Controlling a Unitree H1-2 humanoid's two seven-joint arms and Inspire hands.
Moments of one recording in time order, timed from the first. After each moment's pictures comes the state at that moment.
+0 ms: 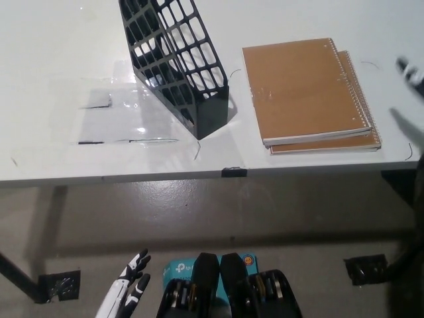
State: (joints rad) left_arm 0.03 0.17 -0.11 0.33 0.24 -0.37 -0.03; right_arm -0.65 -0.18 -0.27 0.53 0.22 -0.08 -0.19
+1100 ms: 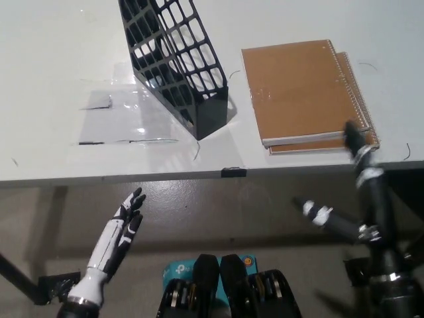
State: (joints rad) left_arm -0.15 0.18 -0.07 0.34 0.17 -0.36 -0.04; right_arm -0.14 -0.13 0.15 -0.05 -0.14 -0.22 -0.11
